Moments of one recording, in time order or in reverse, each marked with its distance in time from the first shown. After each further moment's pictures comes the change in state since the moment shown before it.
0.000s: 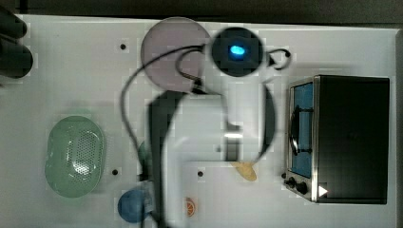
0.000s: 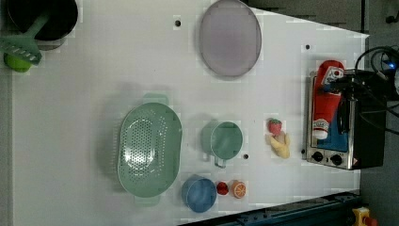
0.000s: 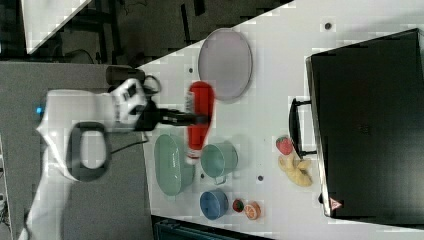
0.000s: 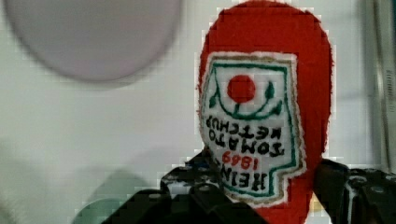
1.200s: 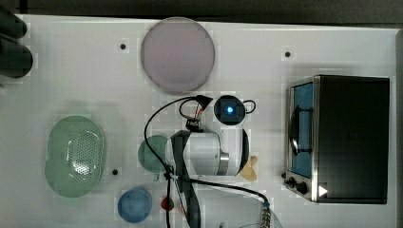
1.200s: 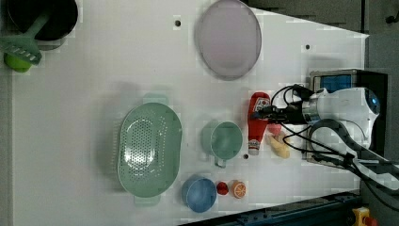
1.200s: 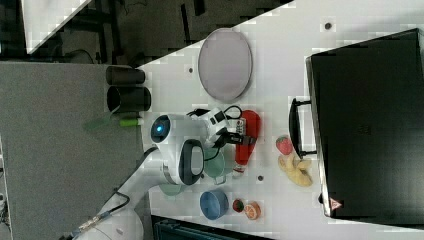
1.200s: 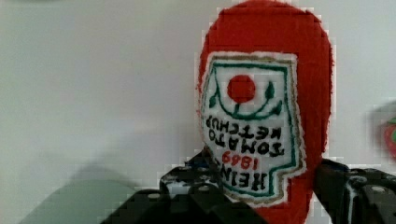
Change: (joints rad) arm 0.034 0.284 -0.039 -0.374 0.005 0.551 -0.022
